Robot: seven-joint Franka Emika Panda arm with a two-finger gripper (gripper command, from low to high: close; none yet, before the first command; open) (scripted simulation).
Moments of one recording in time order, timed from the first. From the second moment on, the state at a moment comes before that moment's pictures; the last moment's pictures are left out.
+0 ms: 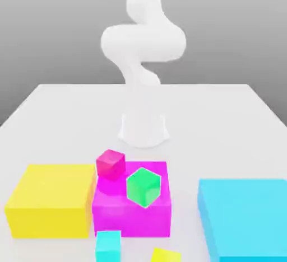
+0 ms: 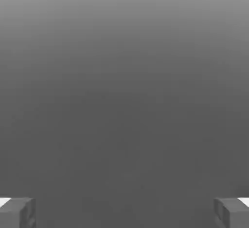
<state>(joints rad) 0.01 -0.71 -0.02 -2.31 0.01 2.33 0.78</state>
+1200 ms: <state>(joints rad) -0.03 0.44 -0.09 -2.41 0.14 2.85 0.49</state>
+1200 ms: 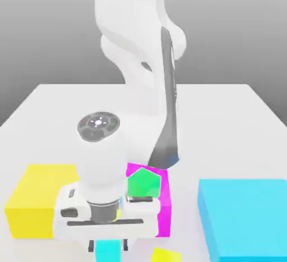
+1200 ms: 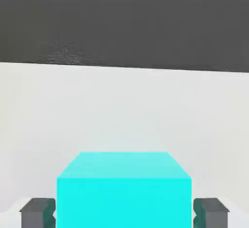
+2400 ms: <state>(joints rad) -0.18 -0.39 -0.06 -2.91 -0.03 2.52 1.07</state>
